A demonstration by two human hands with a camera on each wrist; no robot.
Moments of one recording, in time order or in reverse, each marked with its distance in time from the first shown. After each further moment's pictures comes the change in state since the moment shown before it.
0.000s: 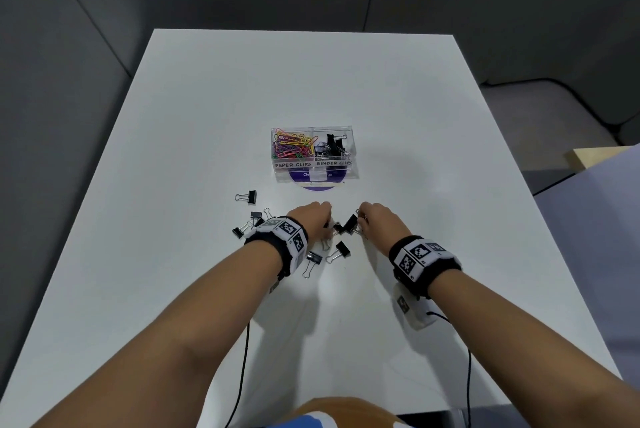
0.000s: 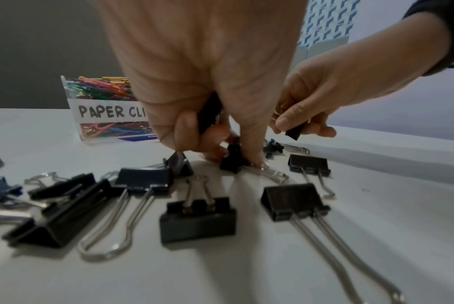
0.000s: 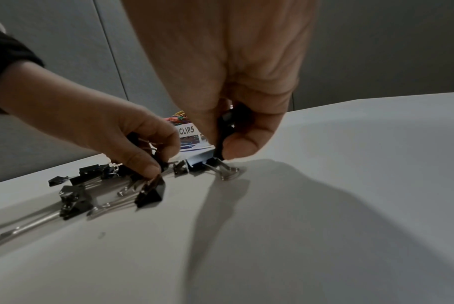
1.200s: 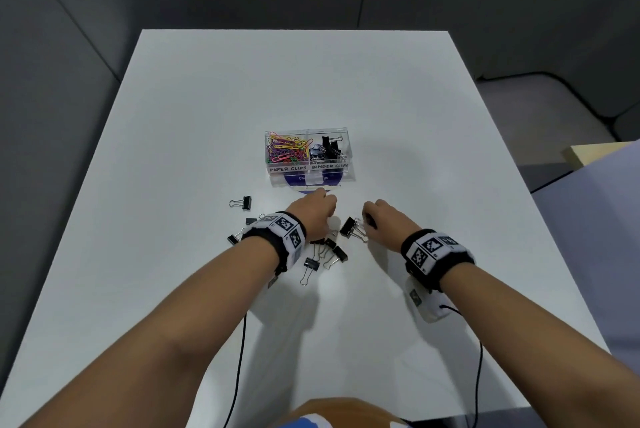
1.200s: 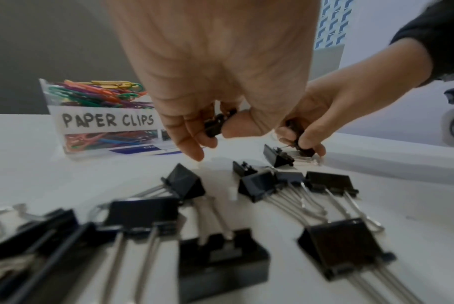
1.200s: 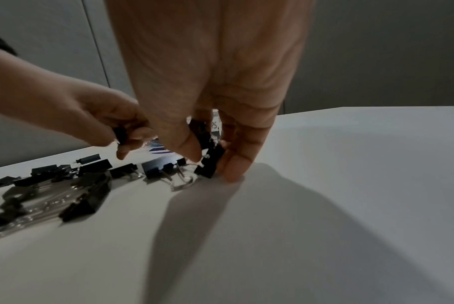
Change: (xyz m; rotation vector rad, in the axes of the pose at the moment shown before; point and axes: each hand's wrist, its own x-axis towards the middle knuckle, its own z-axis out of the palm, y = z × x) left_hand 0.009 0.005 -0.018 0.059 0.076 0.109; right_hand 0.011 0.022 -0.013 -0.023 -0.106 -0.082
